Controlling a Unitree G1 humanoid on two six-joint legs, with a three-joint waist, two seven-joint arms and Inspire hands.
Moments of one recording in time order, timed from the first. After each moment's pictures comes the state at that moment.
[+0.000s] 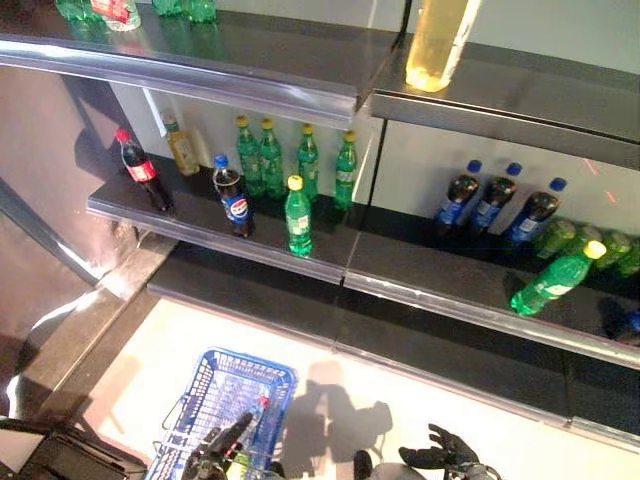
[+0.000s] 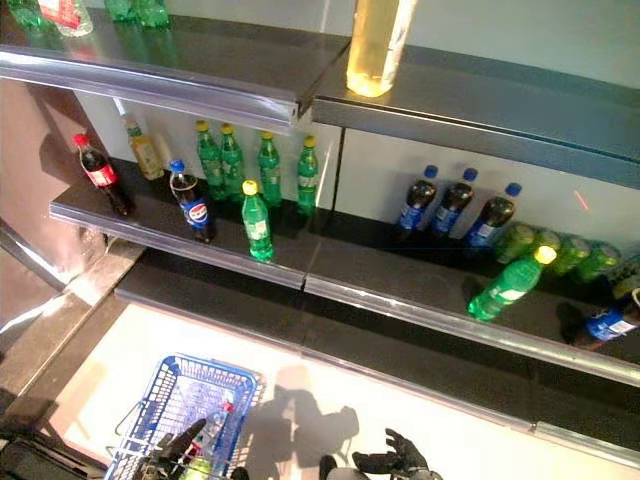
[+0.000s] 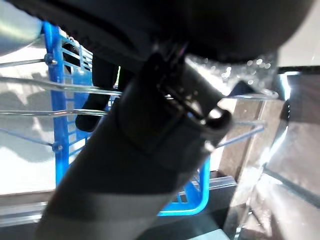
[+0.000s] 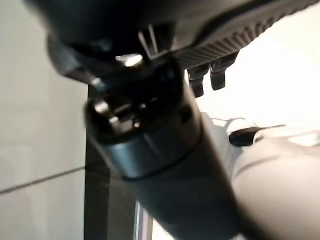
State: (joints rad) left arm 0.09 0.15 0.06 0.99 -1.03 -0.15 0.17; right arm 0.11 -0.28 0.26 0.90 0.23 0.02 -0.06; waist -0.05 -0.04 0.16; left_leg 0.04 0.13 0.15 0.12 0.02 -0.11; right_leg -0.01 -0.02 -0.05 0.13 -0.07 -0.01
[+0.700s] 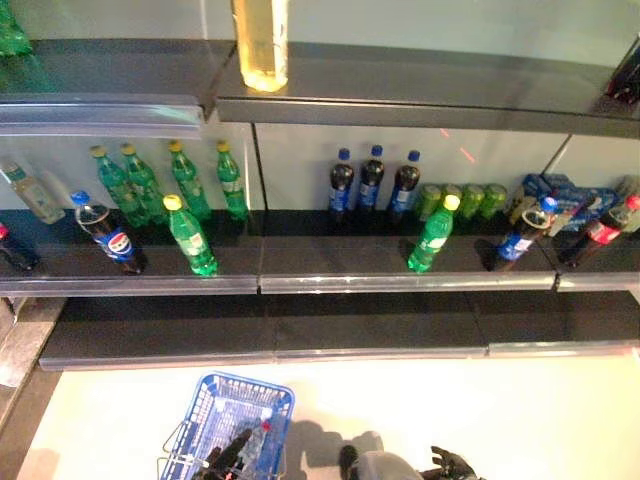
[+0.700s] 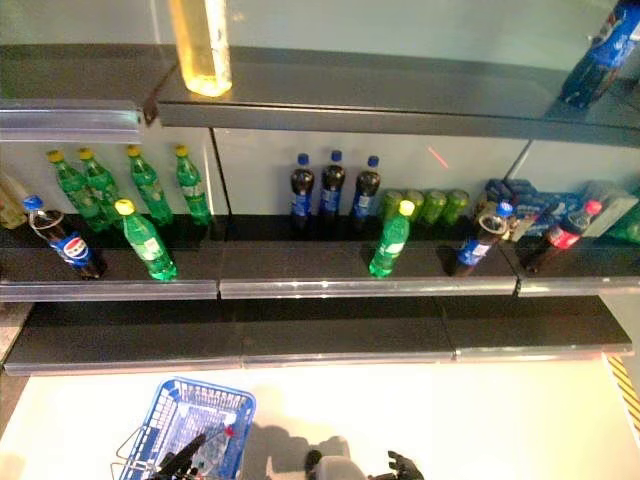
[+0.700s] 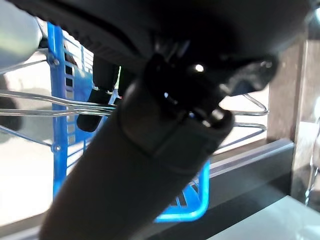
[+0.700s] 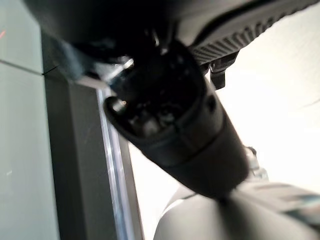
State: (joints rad) left arm 0.06 0.13 0.02 1.14 -1.05 -0.16 0.17; right arm 0.03 -0.24 0.27 1.11 0.20 0.03 -0.11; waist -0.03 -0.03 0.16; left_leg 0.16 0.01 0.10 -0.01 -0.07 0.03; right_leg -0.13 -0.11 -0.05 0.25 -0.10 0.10
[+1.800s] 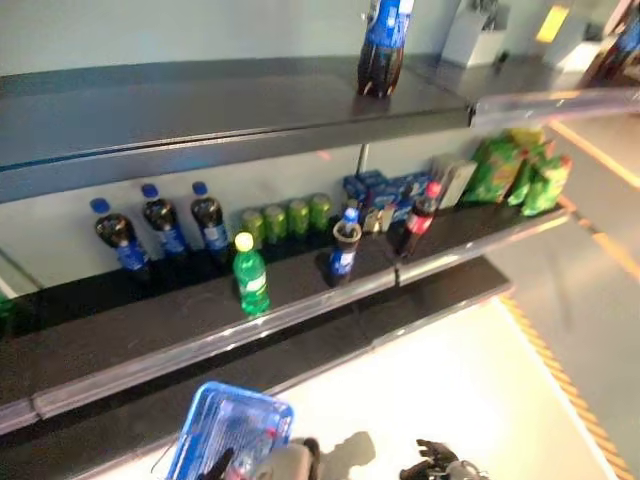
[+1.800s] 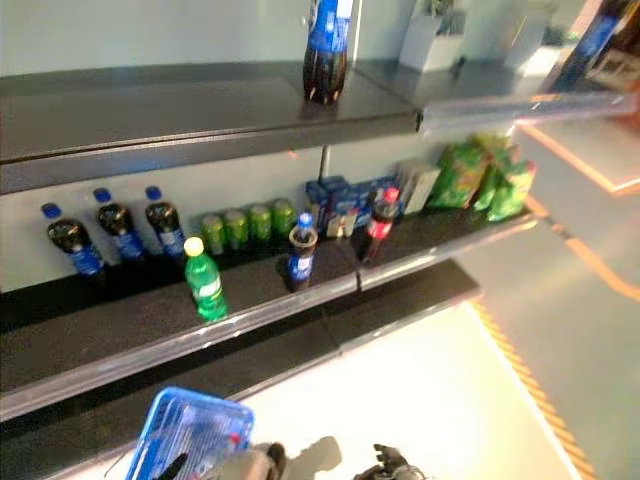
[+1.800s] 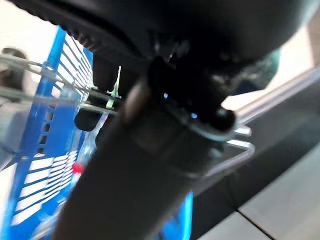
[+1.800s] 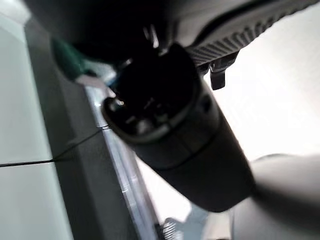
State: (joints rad) left arm 0.08 0.11 0.20 1.26 -1.09 -0.17 0.23; right arm -0.03 -0.19 0.43 1.09 0.16 0.09 -0.08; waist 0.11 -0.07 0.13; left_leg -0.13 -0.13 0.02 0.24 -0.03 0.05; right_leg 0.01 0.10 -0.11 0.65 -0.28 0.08
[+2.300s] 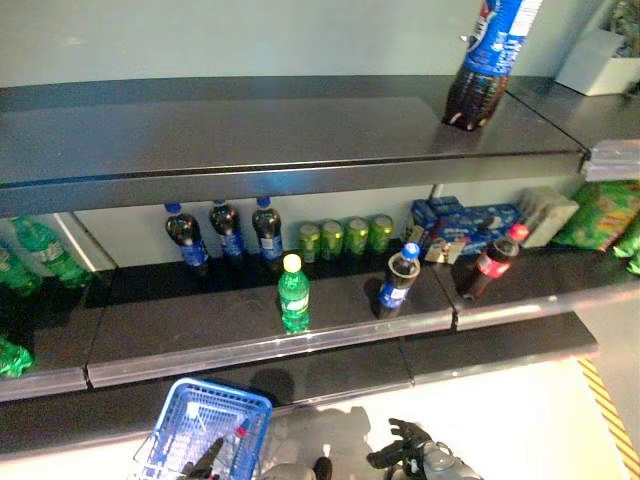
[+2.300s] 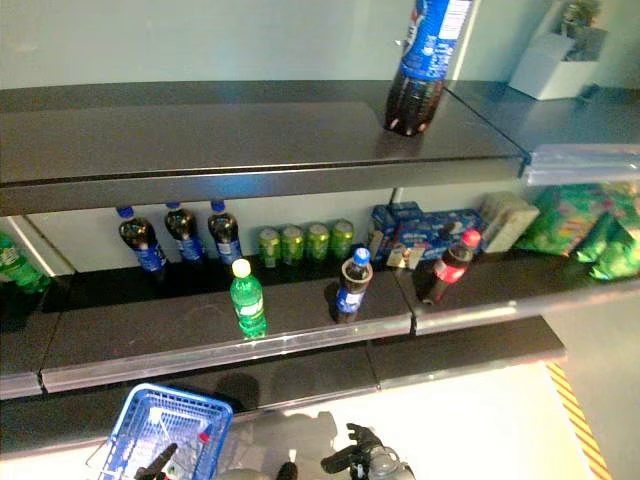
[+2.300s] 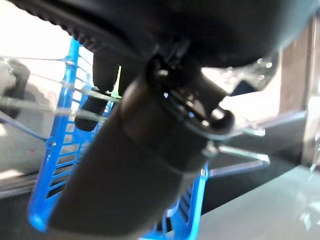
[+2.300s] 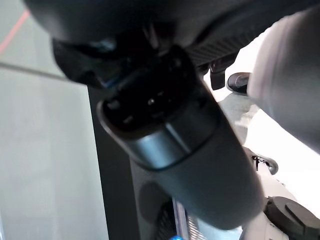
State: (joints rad) left arm 0.08 0.17 0.08 1.15 -1.16 -0.21 0.25; right arm -0.07 -0.15 0.48 1.03 0.18 0.12 -0.07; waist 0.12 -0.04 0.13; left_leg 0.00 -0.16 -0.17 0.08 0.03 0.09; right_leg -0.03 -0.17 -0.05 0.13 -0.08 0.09
